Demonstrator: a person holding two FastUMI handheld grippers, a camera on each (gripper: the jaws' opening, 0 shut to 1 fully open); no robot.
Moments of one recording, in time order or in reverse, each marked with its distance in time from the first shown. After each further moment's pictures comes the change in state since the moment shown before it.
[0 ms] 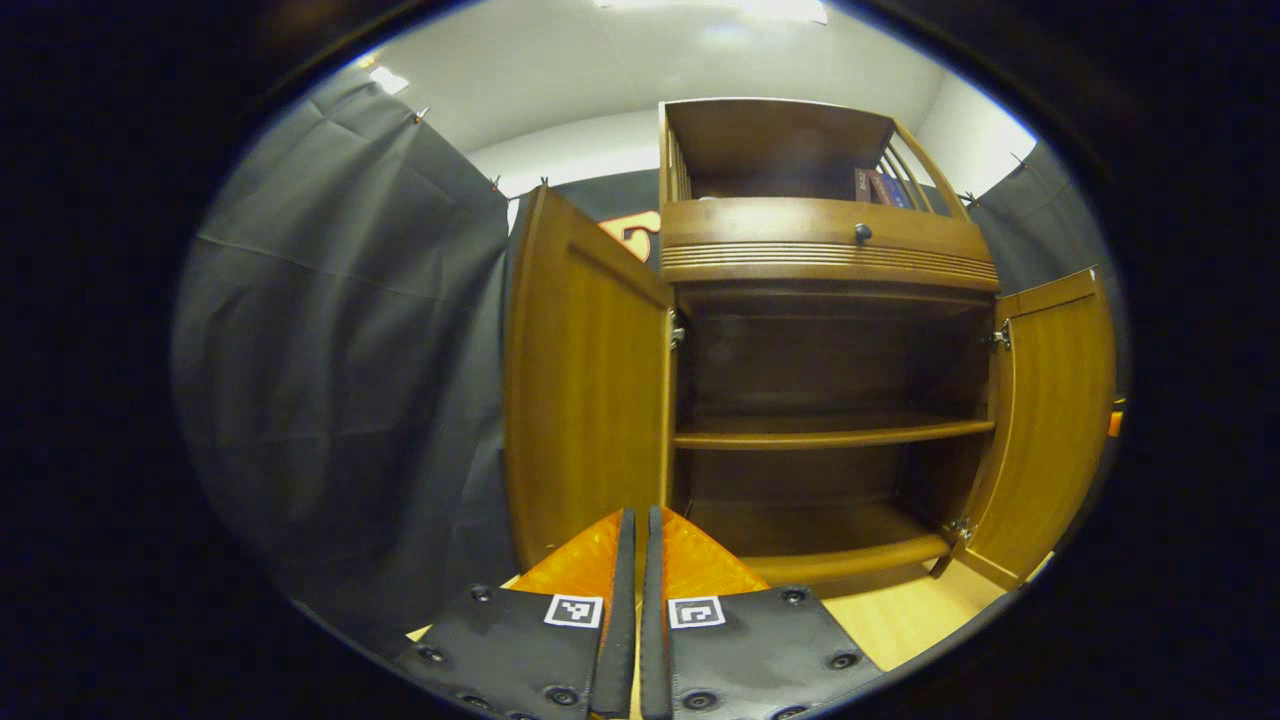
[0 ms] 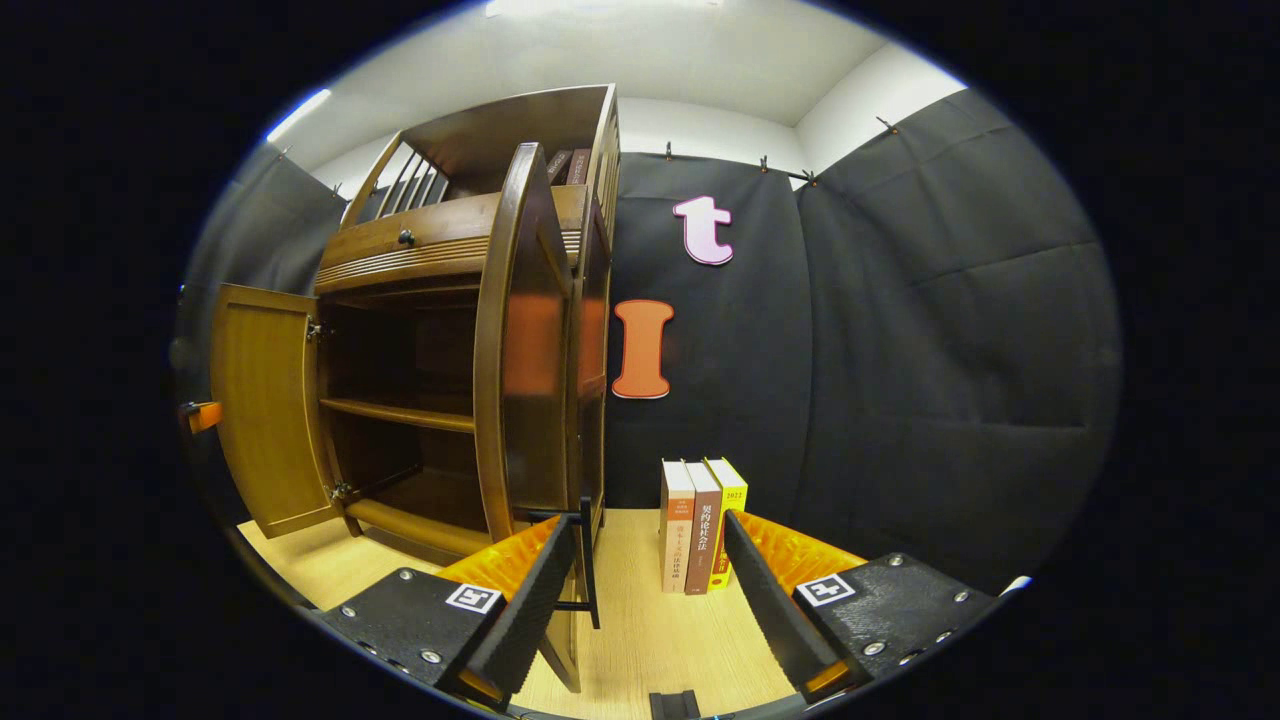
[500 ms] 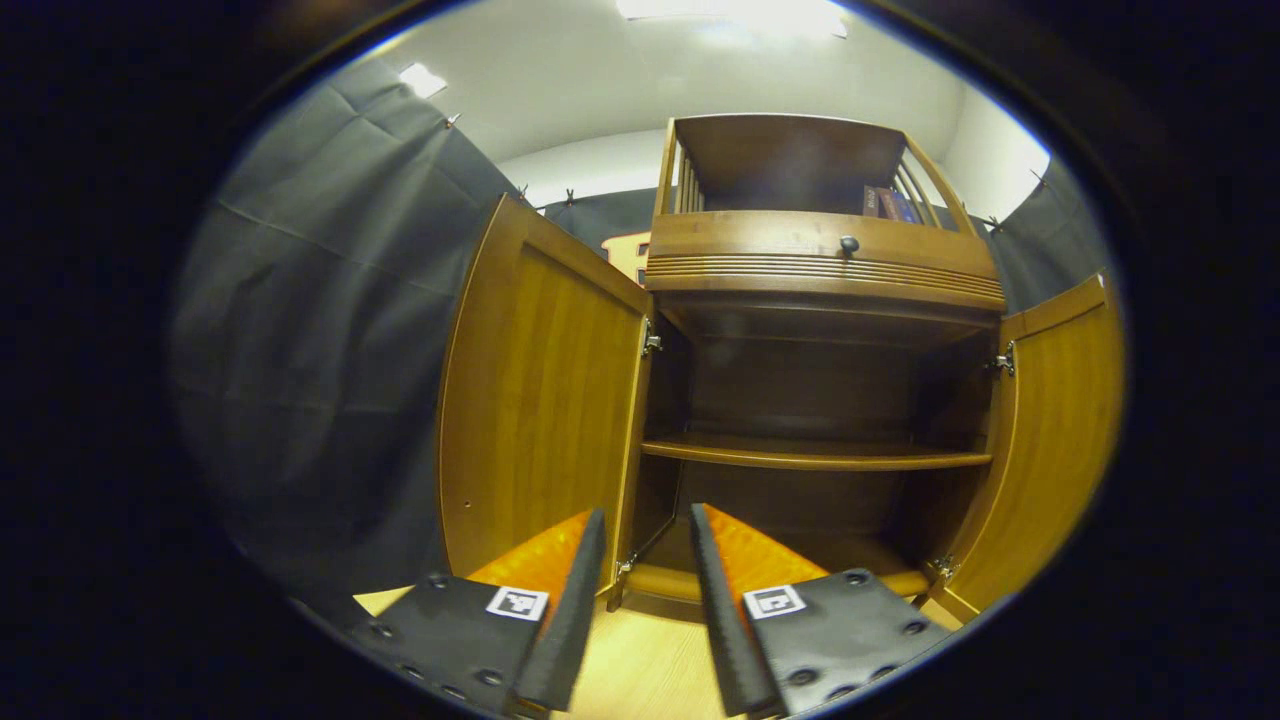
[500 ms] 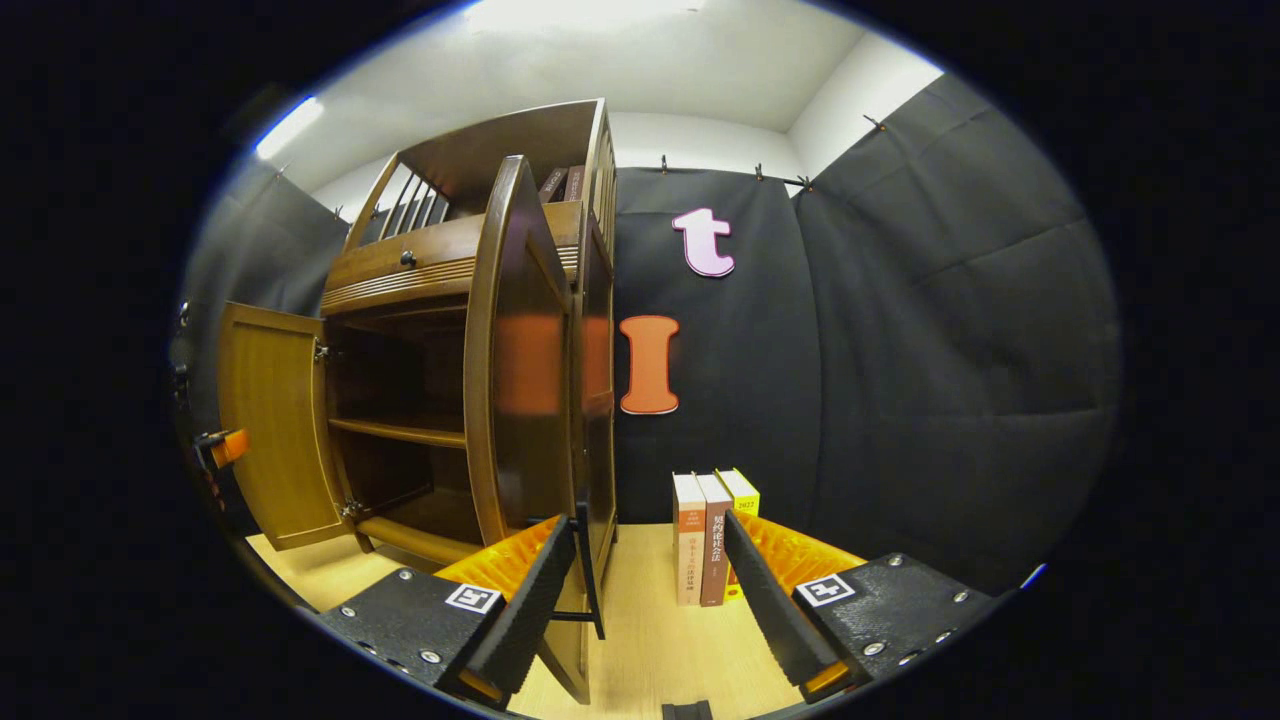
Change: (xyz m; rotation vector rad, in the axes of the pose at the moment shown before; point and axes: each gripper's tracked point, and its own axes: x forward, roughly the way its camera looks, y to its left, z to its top) left arm -0.009 -0.041 -0.023 -0.019 -0.042 0.053; right arm 0.006 -0.002 -0.005 0.065 -0.042 0.034
